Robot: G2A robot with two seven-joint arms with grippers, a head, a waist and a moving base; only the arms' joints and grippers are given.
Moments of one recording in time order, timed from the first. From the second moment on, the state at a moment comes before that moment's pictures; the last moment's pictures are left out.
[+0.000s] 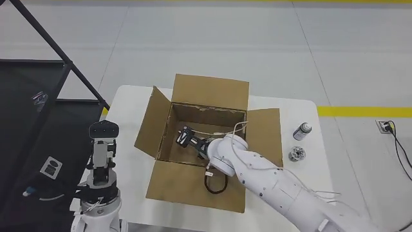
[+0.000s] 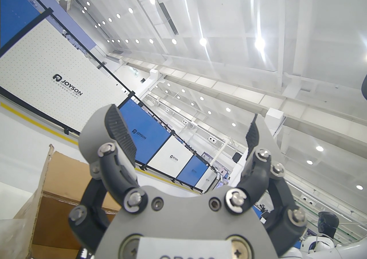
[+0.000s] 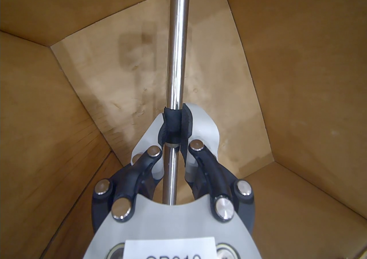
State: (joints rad) left arm 1.52 -1.40 -1.57 -2.05 0.45 -0.60 0.30; right arm -0.38 -1.50 0.43 -0.99 -1.06 -0.13 0.79
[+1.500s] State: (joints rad) left arm 1.40 -1.39 -1.51 -1.98 0.44 -0.55 0.19; right arm -1.20 -1.23 1.51 -2.13 -1.18 -0.30 0.96
